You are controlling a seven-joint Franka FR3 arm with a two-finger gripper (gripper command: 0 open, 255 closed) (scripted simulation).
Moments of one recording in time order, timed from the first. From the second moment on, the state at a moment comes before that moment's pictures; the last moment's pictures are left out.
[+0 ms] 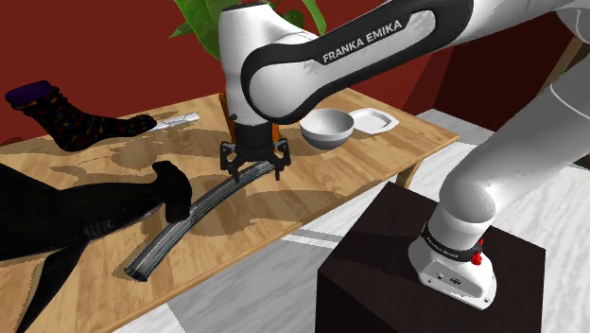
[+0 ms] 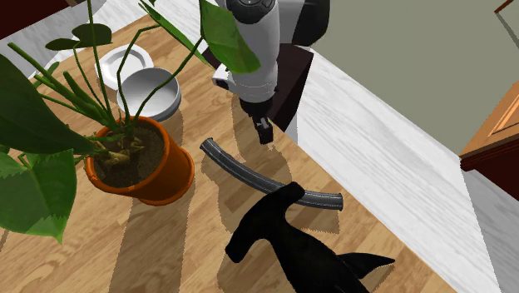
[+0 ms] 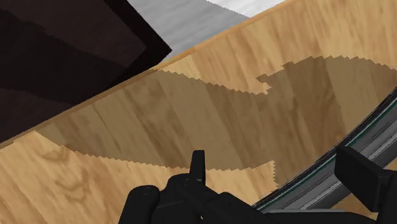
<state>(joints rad) -0.16 -0.31 0.73 -2.24 0.26 2.07 1.13</state>
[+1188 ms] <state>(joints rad) -0.15 0.27 0.83 -1.95 -0.32 2.26 1.86</state>
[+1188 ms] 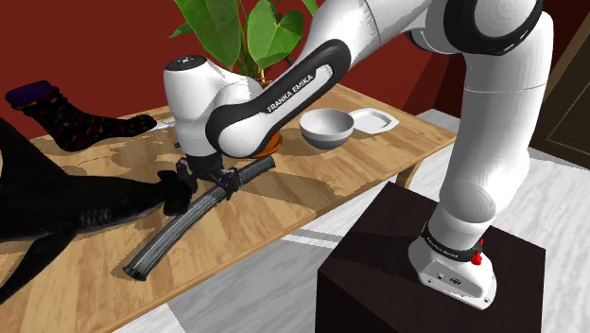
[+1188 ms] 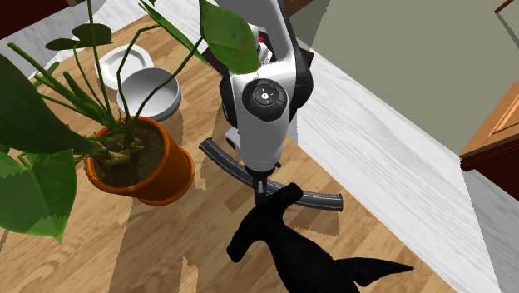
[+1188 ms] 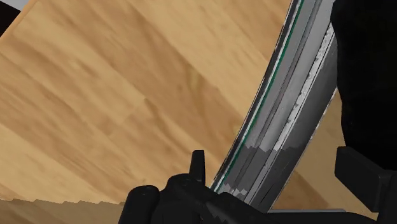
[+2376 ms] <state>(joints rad) -0.16 0.24 0.85 -1.92 -0.28 2.20 1.83</state>
